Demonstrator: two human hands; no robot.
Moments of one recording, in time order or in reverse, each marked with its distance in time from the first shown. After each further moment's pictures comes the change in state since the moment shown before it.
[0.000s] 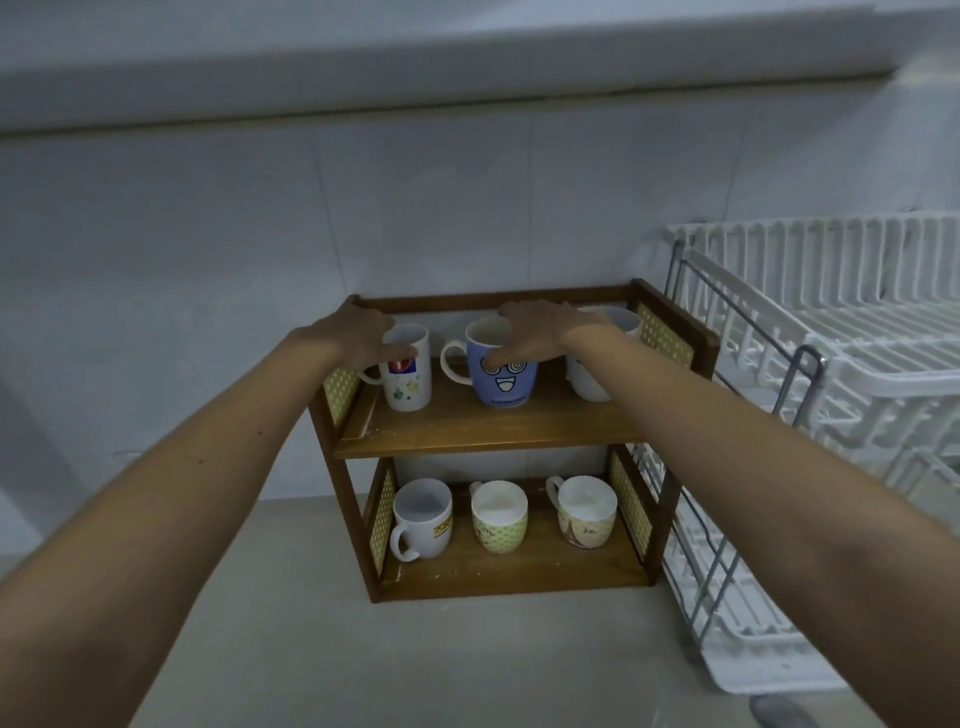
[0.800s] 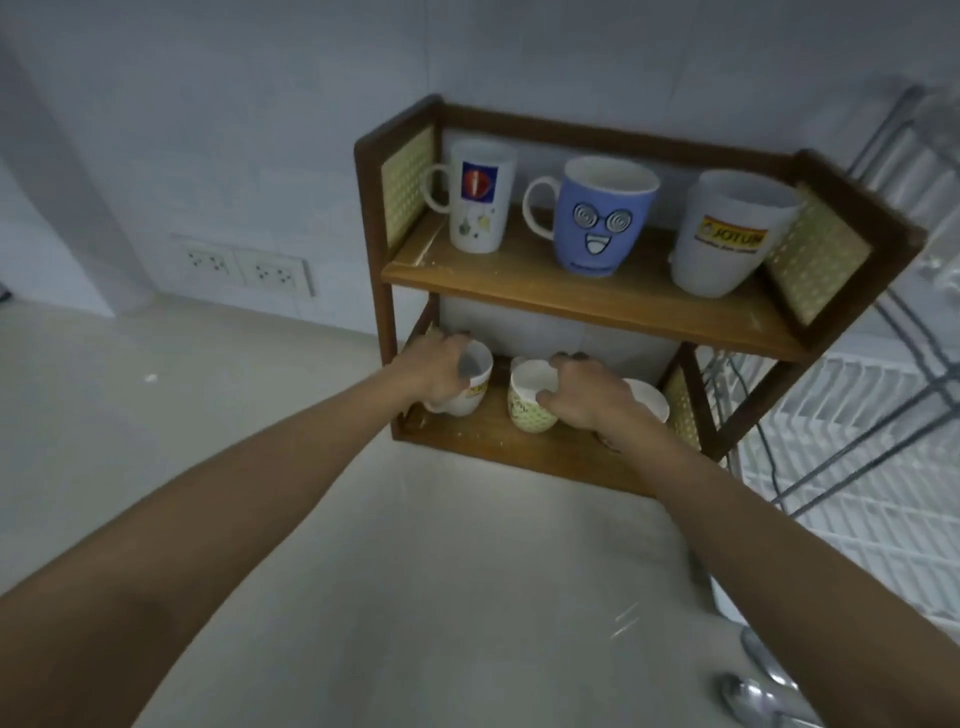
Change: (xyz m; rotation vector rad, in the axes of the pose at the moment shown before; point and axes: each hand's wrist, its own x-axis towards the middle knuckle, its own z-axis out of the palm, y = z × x) left_hand -0.059 0.020 0.201 -0.235 -0.124 -0.137; right_hand -0.048 -0.015 0.193 0.084 -0.151 0.074
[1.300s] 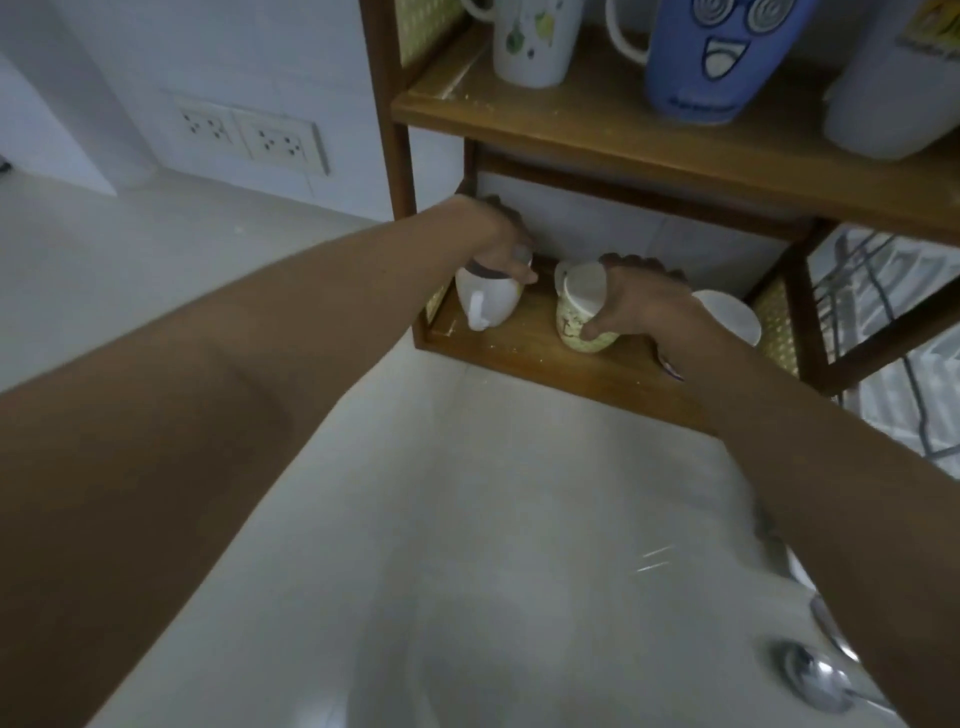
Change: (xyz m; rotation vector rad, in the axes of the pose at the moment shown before) left_hand 0.059 0.005 0.000 0.382 -0.299 -0.017; right_hand 0.063 0.017 0.041 -0.200 -0.068 -0.004
